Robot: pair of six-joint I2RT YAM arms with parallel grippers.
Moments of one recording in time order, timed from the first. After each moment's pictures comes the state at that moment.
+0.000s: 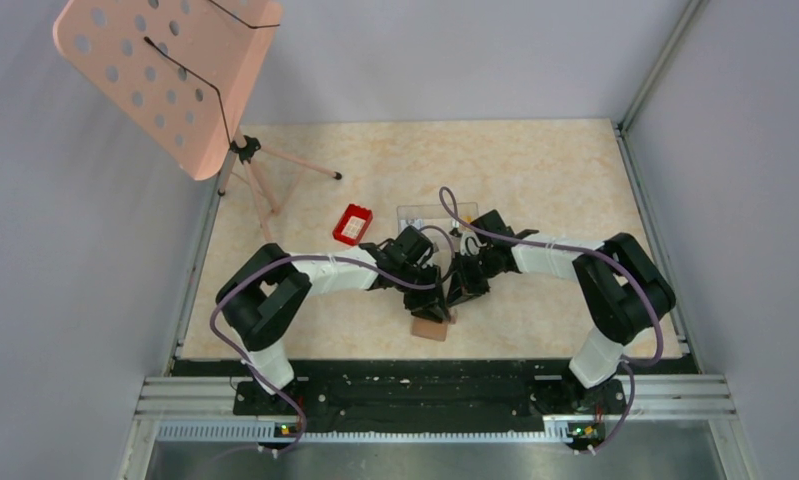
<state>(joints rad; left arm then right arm) -0.83 1.77 0.98 -0.26 0.49 -0.94 0.54 1.69 0.84 -0.32 -0.60 0.42</state>
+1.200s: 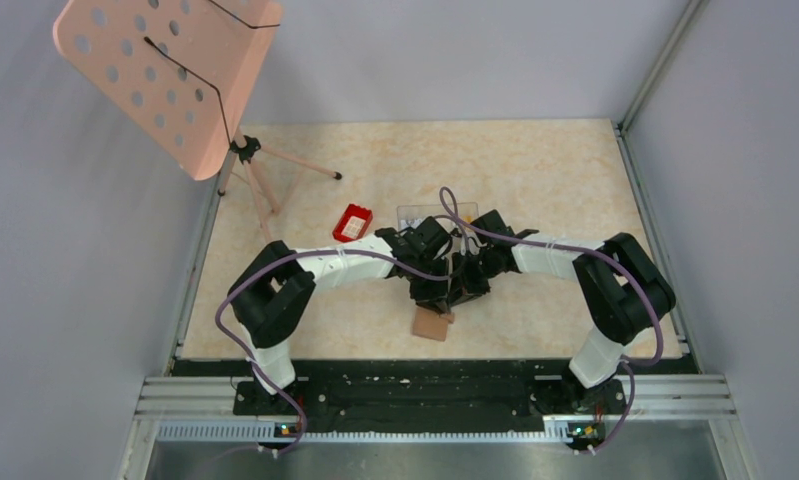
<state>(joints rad) -0.89 1.81 1.20 -0.53 0.30 -0.84 0.54 1.69 0.85 -0.33 -0.60 0.41</state>
